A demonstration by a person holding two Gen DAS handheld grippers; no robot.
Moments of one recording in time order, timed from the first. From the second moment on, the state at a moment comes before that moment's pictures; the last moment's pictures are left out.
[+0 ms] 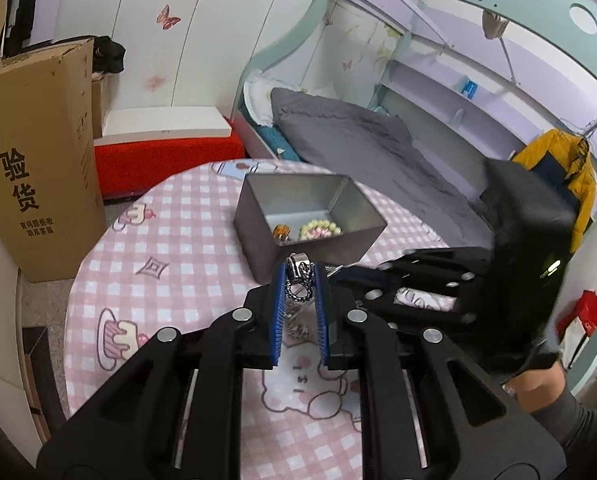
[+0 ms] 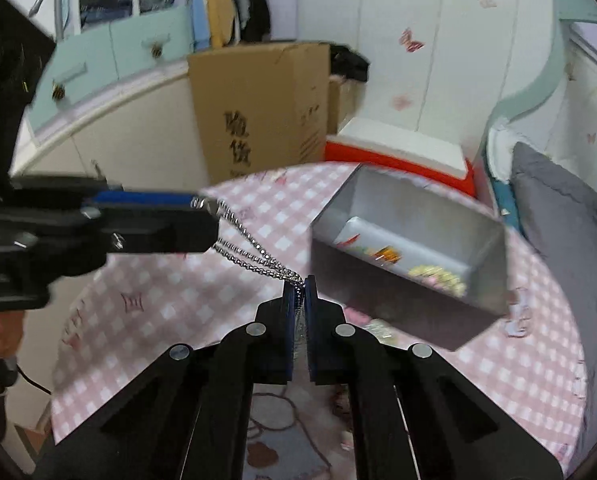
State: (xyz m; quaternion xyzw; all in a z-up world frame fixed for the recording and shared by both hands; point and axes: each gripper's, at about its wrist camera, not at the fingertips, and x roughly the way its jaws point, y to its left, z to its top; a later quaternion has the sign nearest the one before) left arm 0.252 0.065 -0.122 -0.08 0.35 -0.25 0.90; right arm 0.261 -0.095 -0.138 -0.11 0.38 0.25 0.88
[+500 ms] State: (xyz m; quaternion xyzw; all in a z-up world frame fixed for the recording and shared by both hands) left arm 0.272 0.040 -0.076 -0.09 0.32 -0.28 0.90; right arm 0.262 -0.124 -0.034 -0.11 0.29 0.21 0.93
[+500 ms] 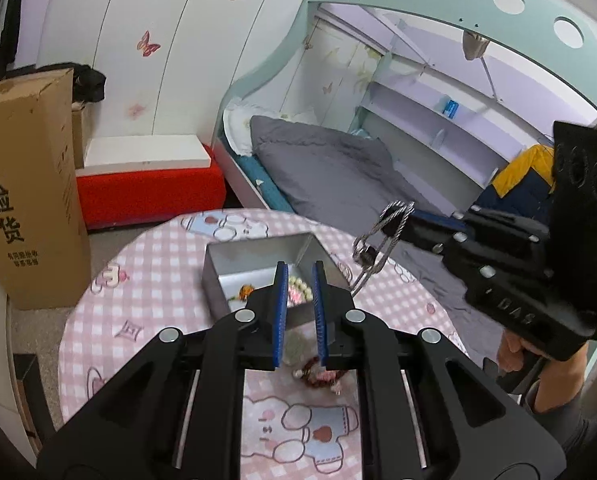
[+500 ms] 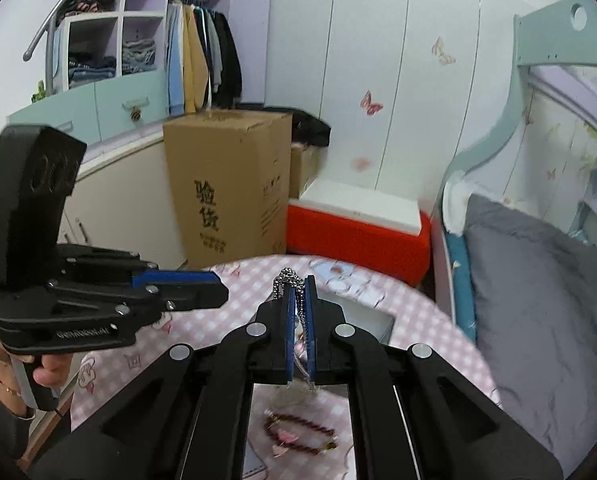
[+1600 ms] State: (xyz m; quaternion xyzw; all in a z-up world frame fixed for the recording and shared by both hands) left arm 0.331 0.005 -0.132 -0.06 0.40 -0.24 0.88; right arm 0.324 -0.147 -0.099 -0.07 0.39 0.17 0.90
